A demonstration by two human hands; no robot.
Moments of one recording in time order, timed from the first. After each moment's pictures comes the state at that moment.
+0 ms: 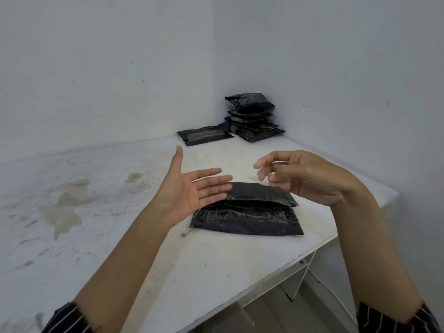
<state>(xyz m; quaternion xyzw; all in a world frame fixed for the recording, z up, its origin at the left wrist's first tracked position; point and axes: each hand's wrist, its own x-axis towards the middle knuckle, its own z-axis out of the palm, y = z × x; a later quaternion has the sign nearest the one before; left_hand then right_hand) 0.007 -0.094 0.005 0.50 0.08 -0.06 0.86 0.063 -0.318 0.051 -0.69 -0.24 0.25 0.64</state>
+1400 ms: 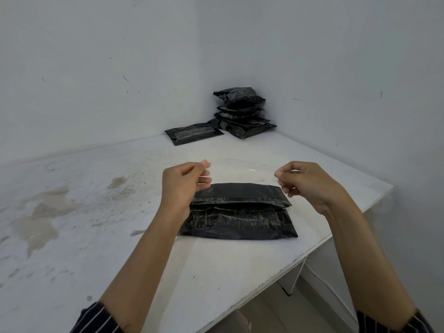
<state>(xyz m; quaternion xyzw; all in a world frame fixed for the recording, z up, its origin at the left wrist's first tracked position) 0.047 -0.118 -0.007 0.65 0.14 0.21 0.71 0.101 -0.338 0.004 -0.79 -0.06 0.06 0.60</state>
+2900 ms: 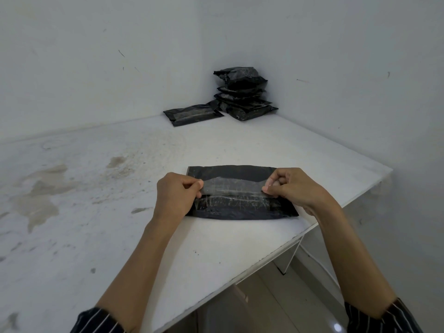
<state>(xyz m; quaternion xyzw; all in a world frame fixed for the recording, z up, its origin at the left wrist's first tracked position) 0.021 -0.104 -0.054 0.87 0.14 0.22 0.42 0.090 -0.329 -0.039 -0.85 -0.11 0.11 0.51</state>
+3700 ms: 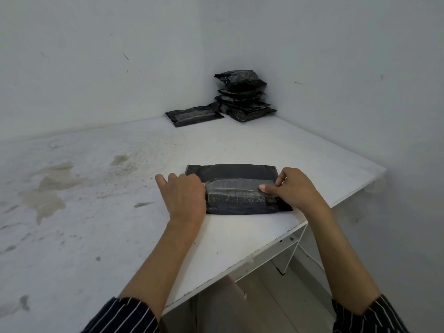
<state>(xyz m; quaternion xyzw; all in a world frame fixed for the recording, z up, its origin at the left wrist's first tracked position) 0.016 -0.133 -0.057 0.96 0.21 0.20 0.01 0.085 -0.329 -0.045 -0.94 -0.06 0.01 0.35</state>
